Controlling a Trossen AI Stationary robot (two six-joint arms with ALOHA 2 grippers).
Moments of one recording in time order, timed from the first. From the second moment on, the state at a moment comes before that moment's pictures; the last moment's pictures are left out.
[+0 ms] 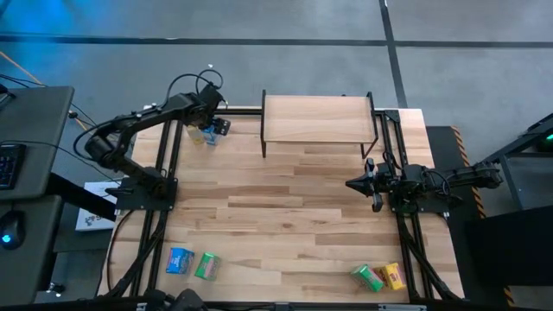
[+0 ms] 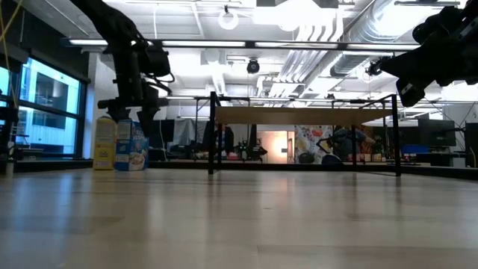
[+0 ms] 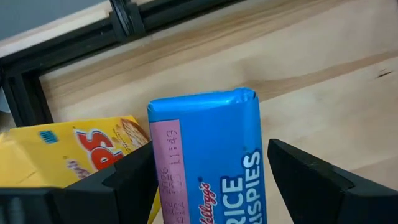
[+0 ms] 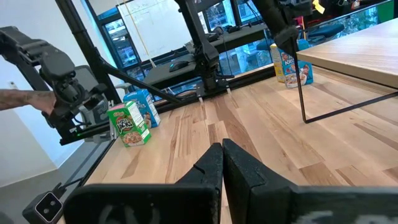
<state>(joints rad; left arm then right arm) 0.86 1.48 0.99 -0.76 -0.17 -0.34 0.16 0.07 0.01 0.04 0.16 0.31</state>
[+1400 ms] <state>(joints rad) 0.65 1.40 1.71 -0.94 -0.17 -0.13 0.16 0.07 0.01 0.04 0.16 0.31</state>
